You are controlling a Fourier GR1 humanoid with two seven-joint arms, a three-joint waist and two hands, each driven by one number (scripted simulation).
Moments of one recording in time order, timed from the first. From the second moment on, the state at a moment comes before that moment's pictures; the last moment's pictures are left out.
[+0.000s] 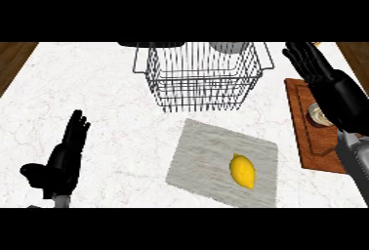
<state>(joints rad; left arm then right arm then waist) 0.01 0.43 -0.32 -1.50 0.41 0.44 -0.17 -0.42 -0.52 0.17 -1.53 -0.30 0.12 -0.21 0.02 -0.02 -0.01</state>
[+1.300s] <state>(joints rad) 0.07 0.53 -0.34 -1.44 0.46 0.31 0.10 -0.65 -0.50 0.62 -1.88 0.18 0.25 0.25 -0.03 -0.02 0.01</state>
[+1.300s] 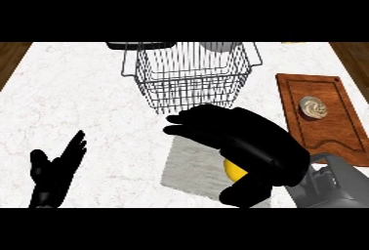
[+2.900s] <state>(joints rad) 0.05 0.49 -0.31 -1.44 0.42 0.26 0.13 -0.82 -0.81 0.42 -1.97 -0.21 0.89 0.56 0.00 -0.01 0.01</state>
